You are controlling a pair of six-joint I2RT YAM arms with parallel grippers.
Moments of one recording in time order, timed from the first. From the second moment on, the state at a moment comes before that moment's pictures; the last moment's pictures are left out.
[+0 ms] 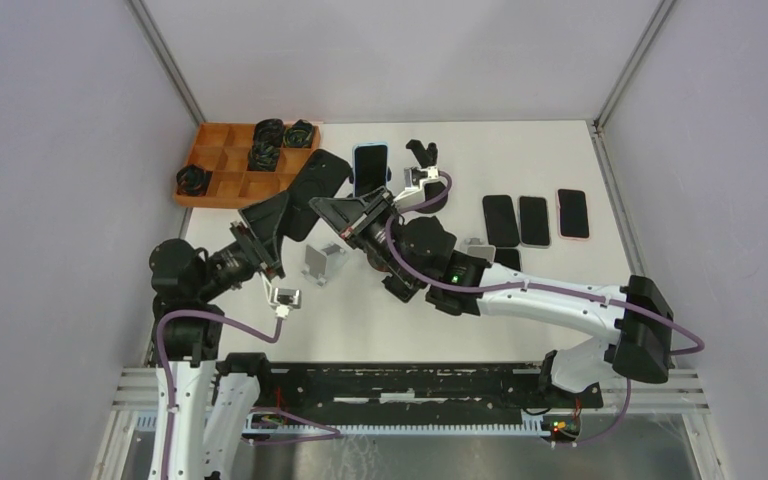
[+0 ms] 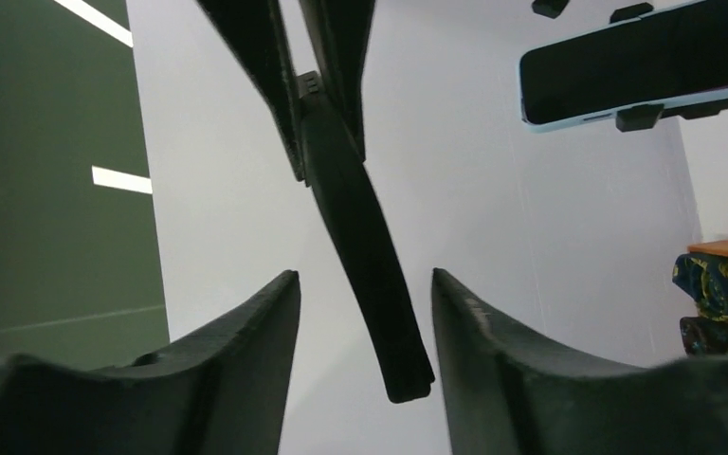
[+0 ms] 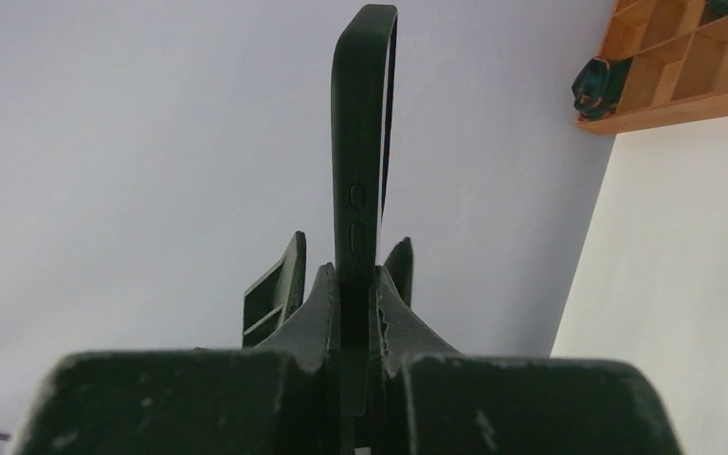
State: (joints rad) left arm 0.01 0.53 0.81 -0.30 0.93 1.87; right arm 1.19 1.45 1.18 0.45 0.45 1.21
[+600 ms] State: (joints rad) left arm 0.01 0.55 0.82 -0.14 0.86 1.44; right arm 1.20 1.57 1.25 0.60 0.42 1.18
